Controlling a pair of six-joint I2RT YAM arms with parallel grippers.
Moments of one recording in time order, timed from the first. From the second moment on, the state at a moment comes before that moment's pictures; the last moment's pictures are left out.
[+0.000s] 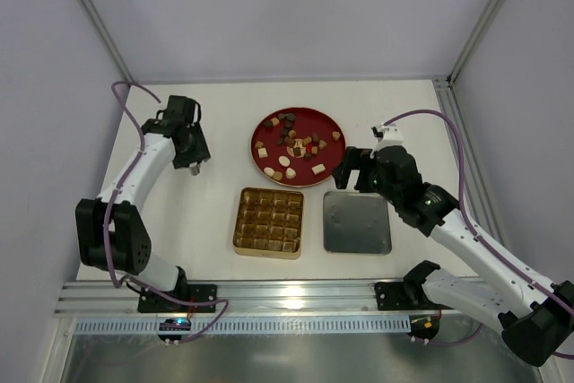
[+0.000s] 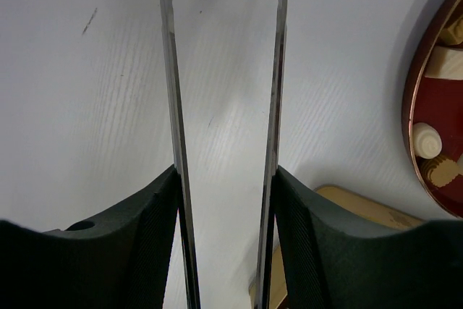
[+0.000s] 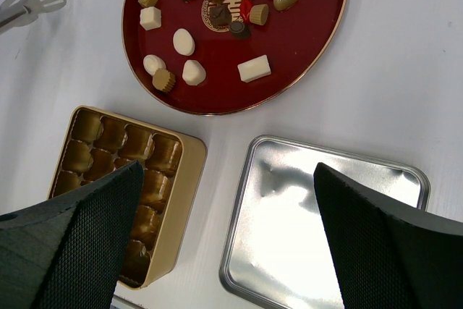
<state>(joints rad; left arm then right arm) -0.14 1.54 1.25 -0.80 -0.18 -0.45 0.61 0.92 0.81 -0.40 0.18 0.51</state>
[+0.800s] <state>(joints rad) -0.27 1.47 1.52 -1.00 -0.11 -0.44 0.61 0.92 0.81 -0.41 0.20 0.50</state>
